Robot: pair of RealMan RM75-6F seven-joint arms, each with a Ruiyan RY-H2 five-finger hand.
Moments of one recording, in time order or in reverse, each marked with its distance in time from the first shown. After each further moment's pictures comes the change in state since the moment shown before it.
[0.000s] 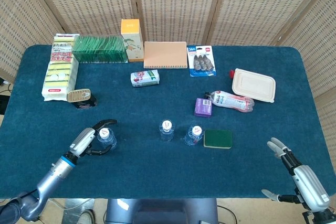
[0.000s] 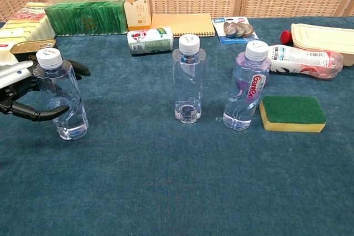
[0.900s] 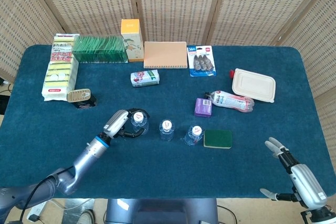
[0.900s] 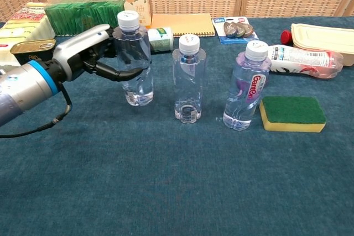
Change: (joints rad) left arm -0.252 -0.154 -0.173 -0.017 -0.112 -0.157 0.092; right arm 0.014 -0.004 0.004 -0.006 0.021 -0.037 -0.007
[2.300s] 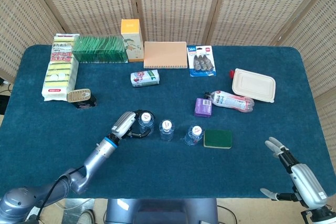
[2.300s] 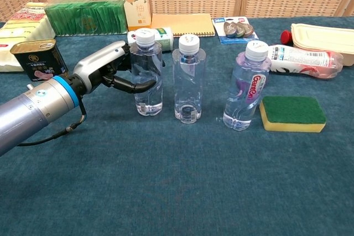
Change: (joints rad) left arm -0.036 -0.132 0.035 0.176 -0.036 -0.013 -0.032; right arm 0.002 0.005 0.000 -0.001 -0.002 -0.001 0.005
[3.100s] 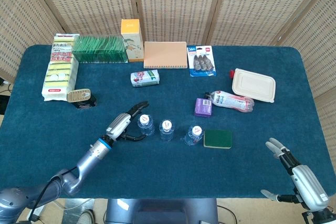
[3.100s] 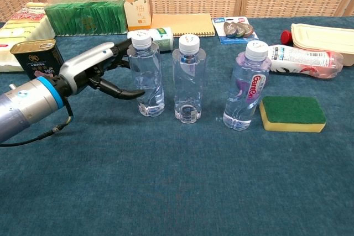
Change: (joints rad) left arm 0.029 0.079 0.046 -0.056 0.023 0.040 -0.014; right arm -0.008 0.009 -0.006 -0.002 -0.019 0.017 -0.001
